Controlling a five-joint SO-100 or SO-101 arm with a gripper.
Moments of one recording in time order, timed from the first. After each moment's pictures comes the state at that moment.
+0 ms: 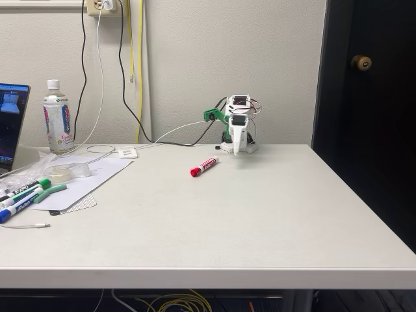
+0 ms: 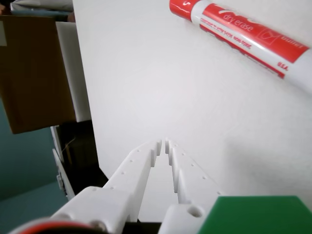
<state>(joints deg) 2.6 188.4 177.6 43.2 0.6</state>
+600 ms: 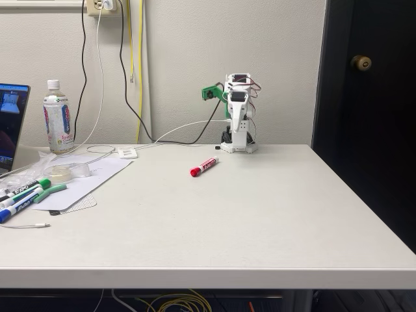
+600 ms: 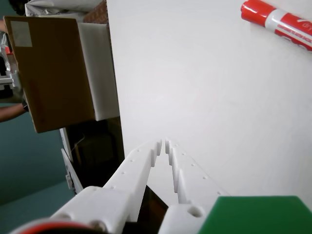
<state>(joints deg) 3.3 156.4 142.8 46.6 1.6</state>
